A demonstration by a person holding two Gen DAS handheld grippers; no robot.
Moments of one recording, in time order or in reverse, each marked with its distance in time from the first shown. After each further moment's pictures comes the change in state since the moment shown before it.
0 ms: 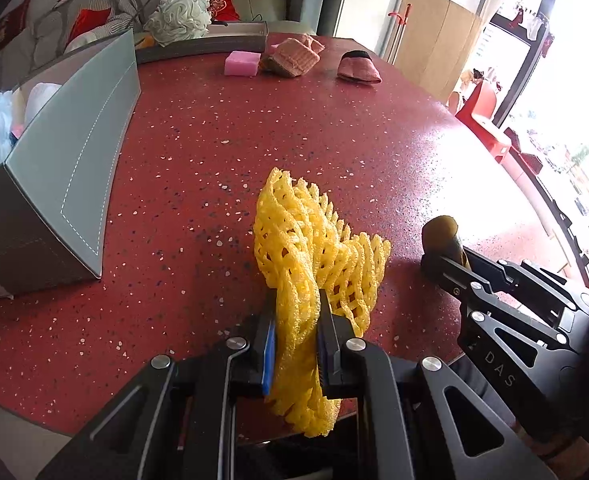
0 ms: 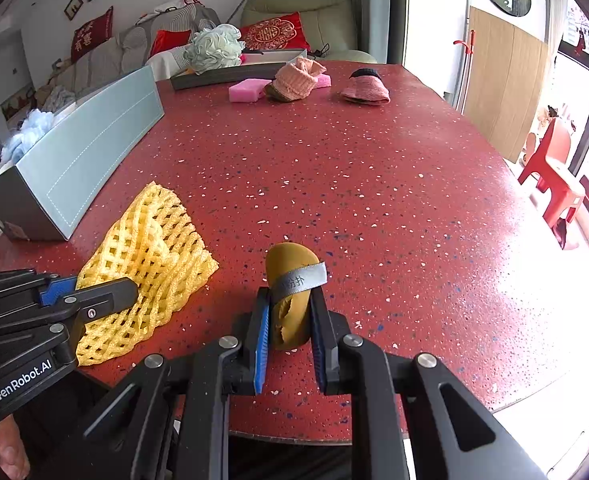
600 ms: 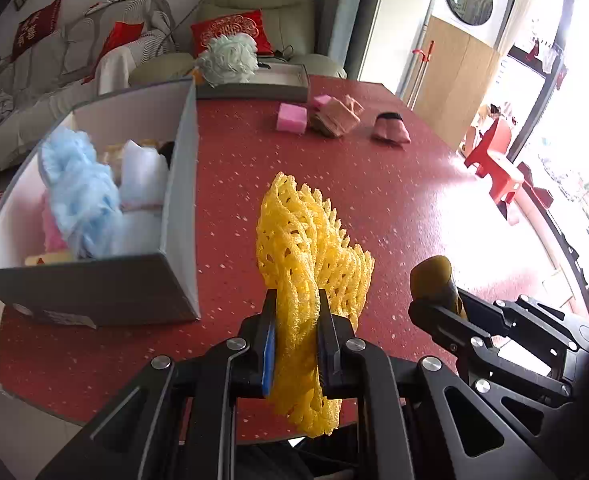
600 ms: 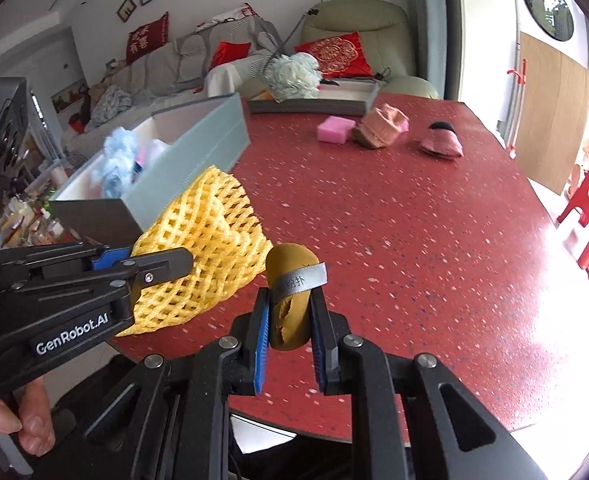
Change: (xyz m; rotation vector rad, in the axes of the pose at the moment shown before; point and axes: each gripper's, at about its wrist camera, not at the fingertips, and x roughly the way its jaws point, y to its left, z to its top) left arm -0.061 0.040 0.030 -0.062 -0.092 0.050; right arm -0.043 0.062 0.039 -0.099 -0.058 0.205
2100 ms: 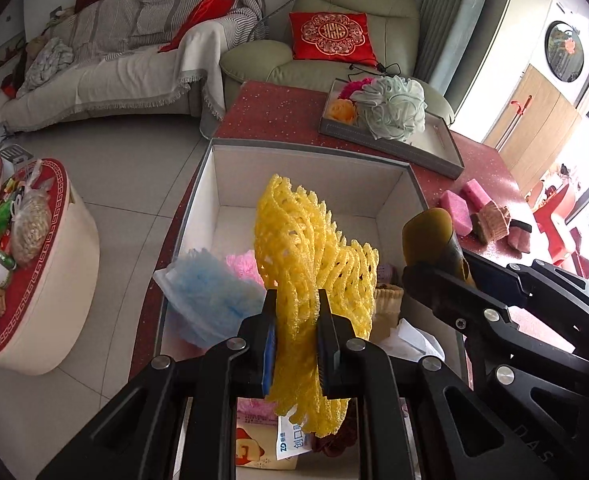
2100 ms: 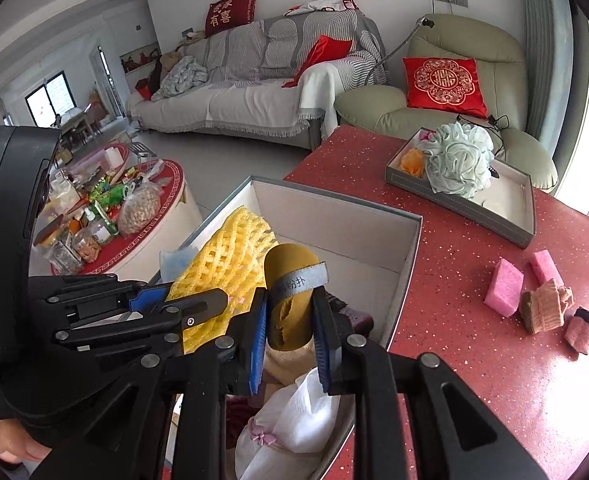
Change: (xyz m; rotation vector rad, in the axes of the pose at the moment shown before) left arm 0.019 0.204 0.126 -0.211 0.039 0.143; right arm 0.137 0.150 0.197 -0.204 0.069 0.182
